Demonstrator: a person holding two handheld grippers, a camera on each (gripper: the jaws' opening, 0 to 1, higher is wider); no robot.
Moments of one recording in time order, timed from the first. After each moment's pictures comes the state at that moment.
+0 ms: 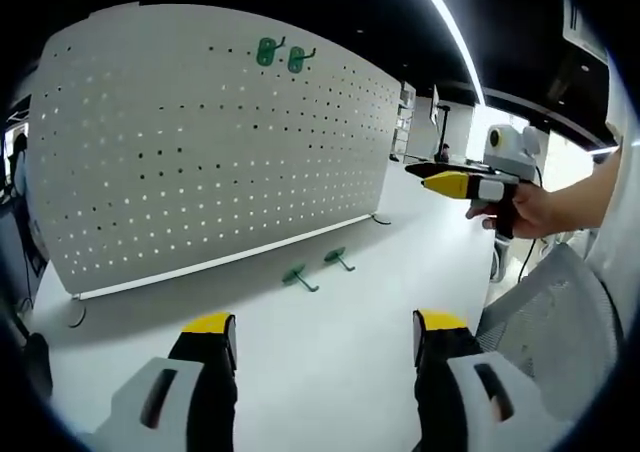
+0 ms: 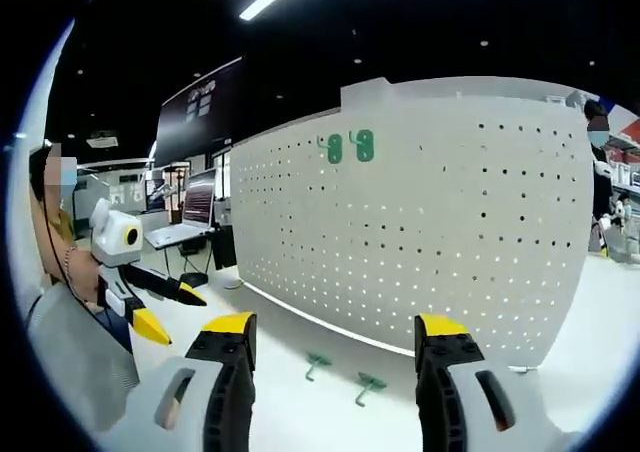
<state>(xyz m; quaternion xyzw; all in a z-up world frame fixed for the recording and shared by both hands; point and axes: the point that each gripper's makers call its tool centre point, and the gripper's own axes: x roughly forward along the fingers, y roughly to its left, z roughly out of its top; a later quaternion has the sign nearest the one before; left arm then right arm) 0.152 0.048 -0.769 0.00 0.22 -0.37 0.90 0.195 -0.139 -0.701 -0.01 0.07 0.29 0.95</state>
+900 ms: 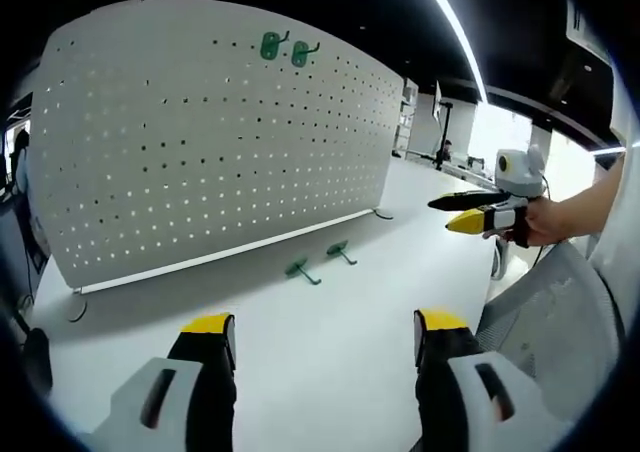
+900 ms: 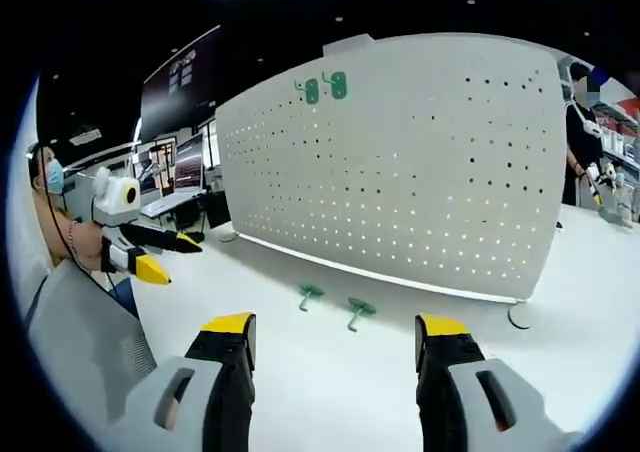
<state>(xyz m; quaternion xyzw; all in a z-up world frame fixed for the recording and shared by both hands) 0.149 0.052 -0.776 0.01 0.23 -0.37 0.90 0.161 -0.172 -0.758 -0.01 0.18 0.28 0.94</state>
